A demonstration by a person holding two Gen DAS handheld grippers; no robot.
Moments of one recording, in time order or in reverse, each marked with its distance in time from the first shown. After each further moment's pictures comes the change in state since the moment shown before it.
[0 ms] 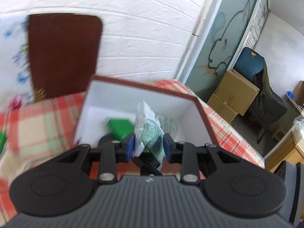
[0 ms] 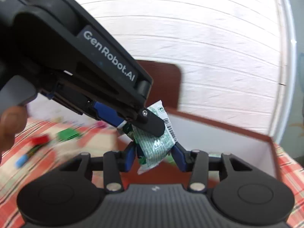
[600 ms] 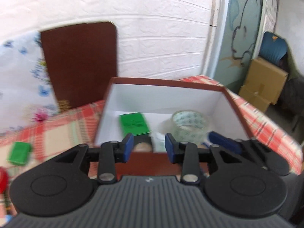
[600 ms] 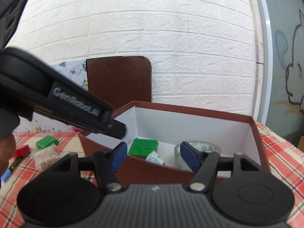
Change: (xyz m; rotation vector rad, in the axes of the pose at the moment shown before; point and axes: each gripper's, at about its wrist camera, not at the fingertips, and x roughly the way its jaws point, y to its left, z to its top) left arm -0.012 -0.020 -0.020 0.127 -0.035 0.271; right arm -0.001 -0.022 -0.017 0.144 0.023 -0.077
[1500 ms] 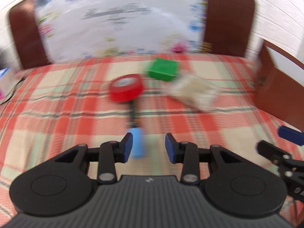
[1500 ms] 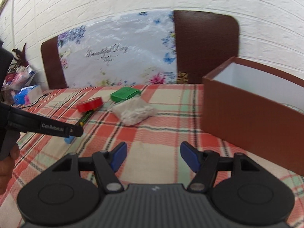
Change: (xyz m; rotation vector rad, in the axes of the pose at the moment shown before) left arm -0.062 0.199 -0.134 -0.324 0.137 0.442; right arm -0.004 0.137 -0.037 -0.121 0.262 0.307
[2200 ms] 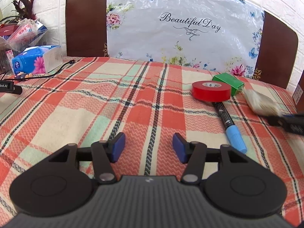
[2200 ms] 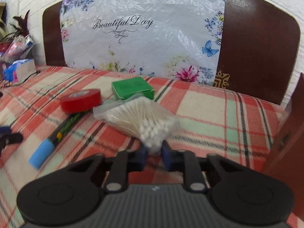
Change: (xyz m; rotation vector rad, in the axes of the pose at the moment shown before) left arm 0.019 0.092 -0.050 -0.144 -0.181 0.098; right arm 0.121 0.030 0.027 -0.181 0.080 0.025
